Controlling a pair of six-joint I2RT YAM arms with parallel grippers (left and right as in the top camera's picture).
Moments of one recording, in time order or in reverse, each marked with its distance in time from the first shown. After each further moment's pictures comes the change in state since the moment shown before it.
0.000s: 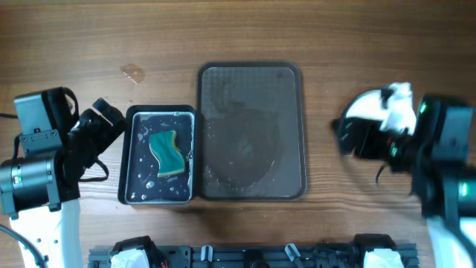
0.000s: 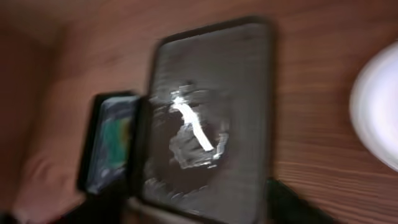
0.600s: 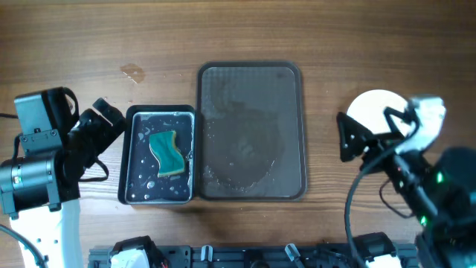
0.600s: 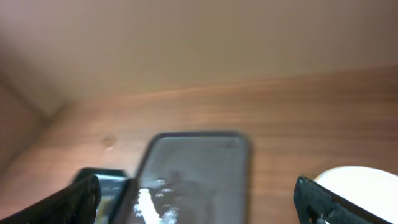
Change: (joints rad) left arm 0.000 0.000 0.000 0.001 0.000 0.000; right arm 0.136 -0.276 -0.101 0.319 0.362 0.016
